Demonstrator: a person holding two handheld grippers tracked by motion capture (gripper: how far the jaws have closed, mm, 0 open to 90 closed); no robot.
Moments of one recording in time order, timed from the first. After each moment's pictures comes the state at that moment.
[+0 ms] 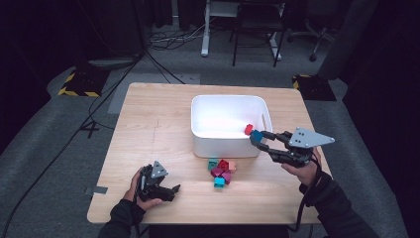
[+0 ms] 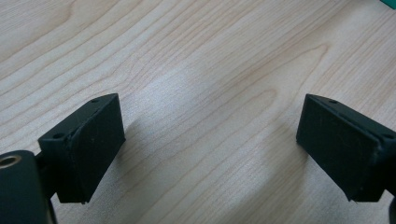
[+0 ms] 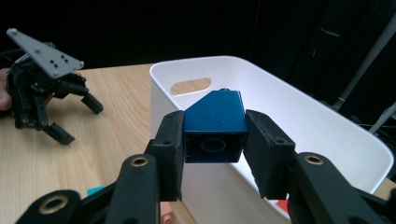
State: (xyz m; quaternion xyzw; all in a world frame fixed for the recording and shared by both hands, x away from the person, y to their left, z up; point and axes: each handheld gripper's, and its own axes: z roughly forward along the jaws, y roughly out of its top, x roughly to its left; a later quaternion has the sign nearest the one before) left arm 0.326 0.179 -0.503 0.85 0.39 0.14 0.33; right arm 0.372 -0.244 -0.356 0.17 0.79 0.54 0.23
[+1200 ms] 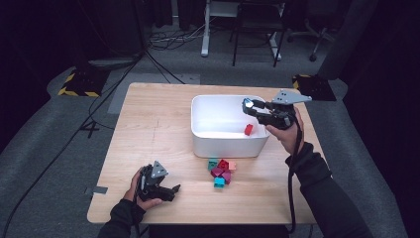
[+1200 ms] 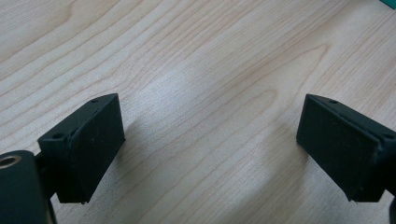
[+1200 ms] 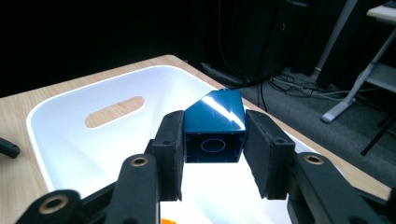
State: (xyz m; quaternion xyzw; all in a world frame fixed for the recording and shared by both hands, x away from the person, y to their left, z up) left arm 0.326 0.179 -0.503 0.85 0.39 0.14 0.33; right arm 0.473 -0.214 -0.343 0.26 0.79 0.51 0.23
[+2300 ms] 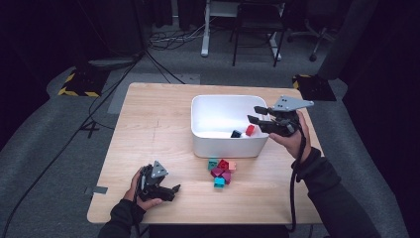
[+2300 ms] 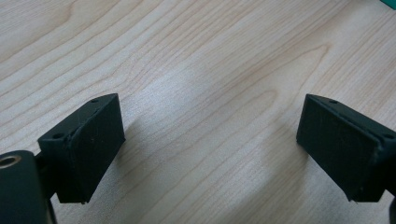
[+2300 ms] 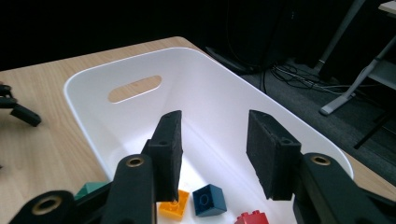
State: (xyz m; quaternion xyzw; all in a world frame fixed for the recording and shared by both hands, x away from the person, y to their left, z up) left arm 0.326 0.179 -0.503 0.85 0.39 0.14 0.33; right arm 0.438 -0.218 -0.331 0.24 0.81 0.48 0.23
